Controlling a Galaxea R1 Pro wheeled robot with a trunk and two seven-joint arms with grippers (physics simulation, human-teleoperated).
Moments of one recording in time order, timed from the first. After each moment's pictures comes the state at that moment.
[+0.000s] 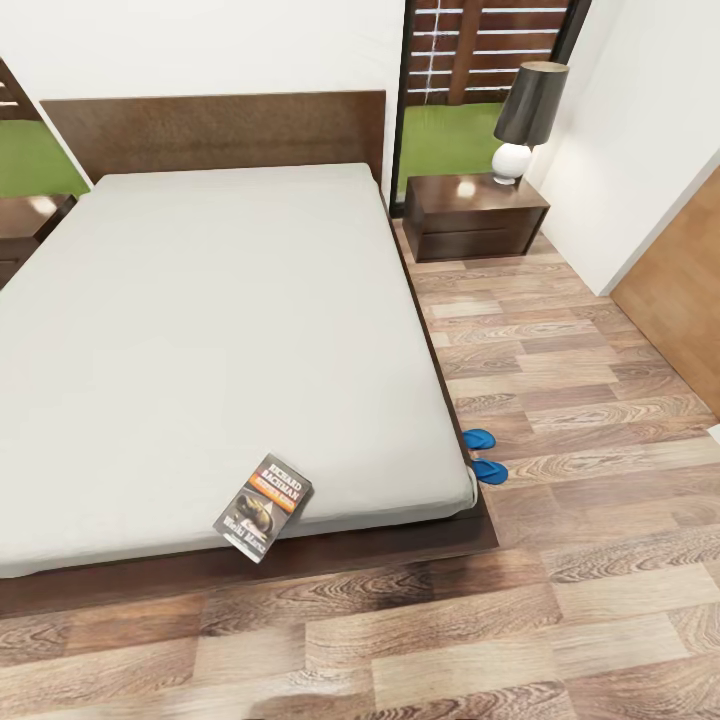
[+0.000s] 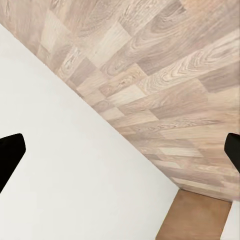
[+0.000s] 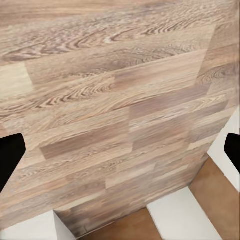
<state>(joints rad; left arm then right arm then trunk) 0.10 0.58 -0.26 -0.05 -0.03 -0.25 0.42 -0.01 -0.33 -0.20 -0.13 0.10 -0.04 -0.06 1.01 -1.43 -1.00</state>
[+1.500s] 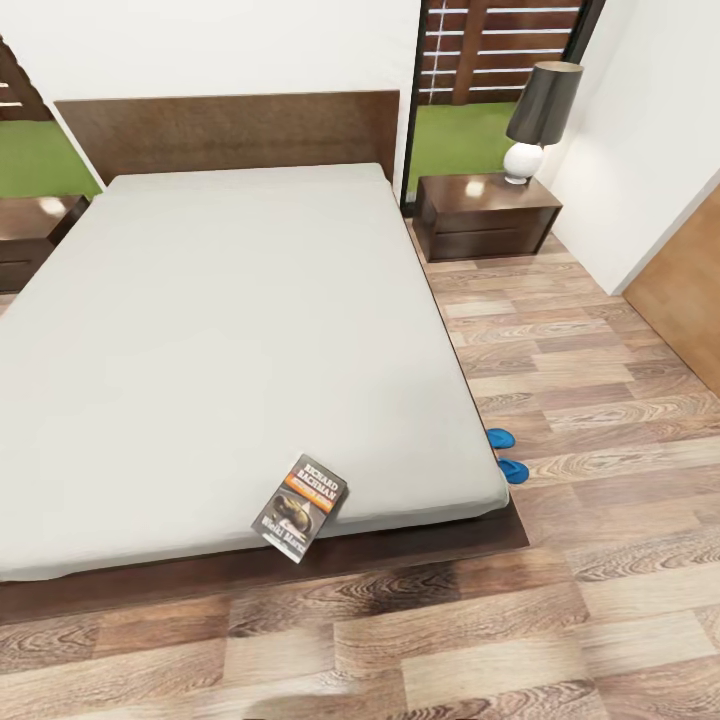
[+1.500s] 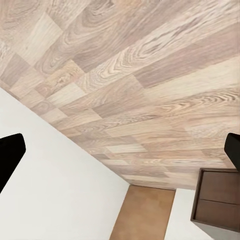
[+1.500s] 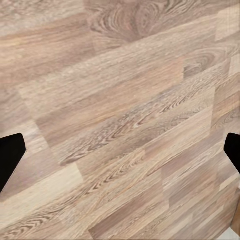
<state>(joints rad) 0.14 0.43 -0.25 -0.05 -0.03 -0.25 0.32 -0.20 -0.26 -0.32 -0.23 0.10 -0.03 -0.18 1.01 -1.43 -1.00</state>
